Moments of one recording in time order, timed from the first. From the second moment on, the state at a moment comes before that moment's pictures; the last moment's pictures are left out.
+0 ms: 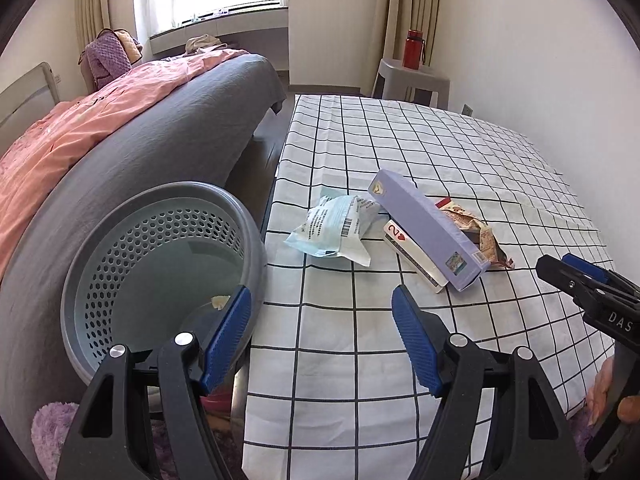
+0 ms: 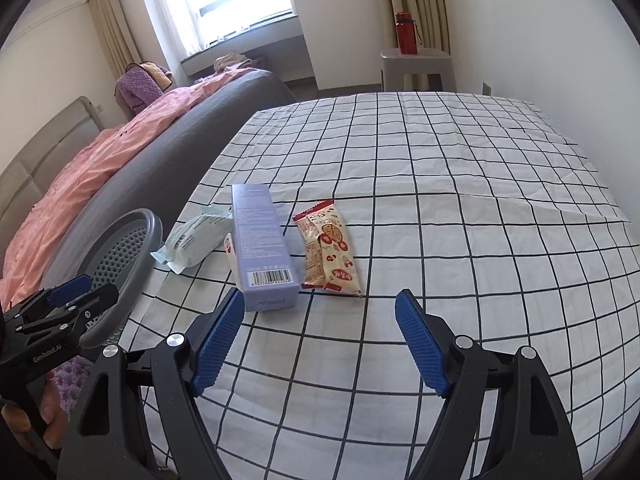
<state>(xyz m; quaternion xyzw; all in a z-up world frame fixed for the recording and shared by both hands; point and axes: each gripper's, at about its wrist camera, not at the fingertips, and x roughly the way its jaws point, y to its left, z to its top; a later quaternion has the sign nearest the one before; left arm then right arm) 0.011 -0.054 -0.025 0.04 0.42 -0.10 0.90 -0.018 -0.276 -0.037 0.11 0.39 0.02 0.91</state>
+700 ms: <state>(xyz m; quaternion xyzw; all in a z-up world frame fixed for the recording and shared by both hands) 0.038 -0.071 -0.033 0.04 0.44 -0.09 0.89 0.078 -0.280 -0.077 0.06 0.46 0.03 0.89</state>
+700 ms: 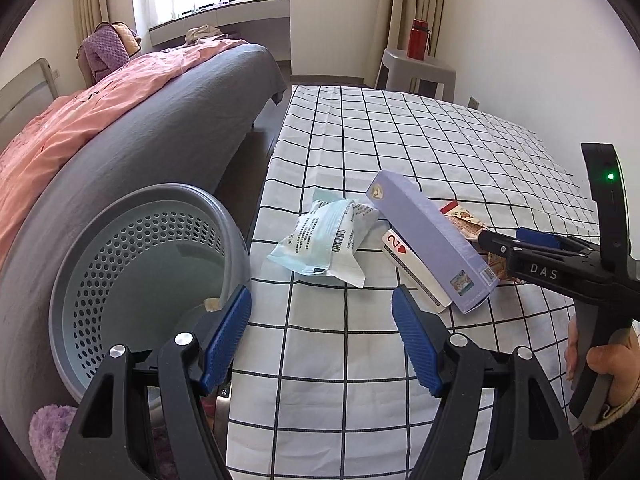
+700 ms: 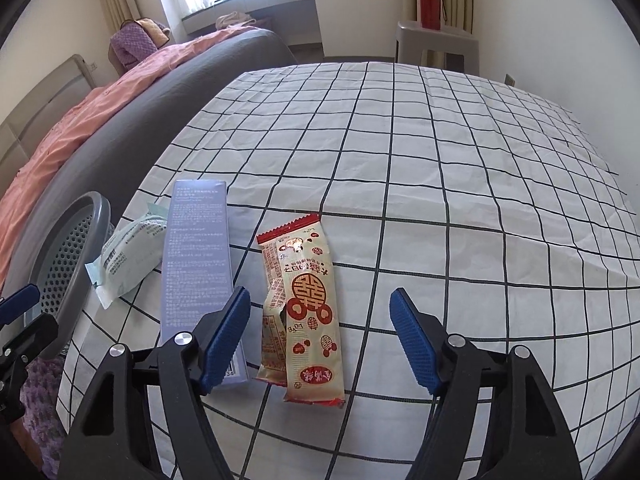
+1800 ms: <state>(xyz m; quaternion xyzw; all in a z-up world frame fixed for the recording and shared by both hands) 0.068 -0.161 -0.035 0.04 0.47 -0.11 0.87 0.057 -0.334 -0.063 0.13 0.43 0.01 0.89</state>
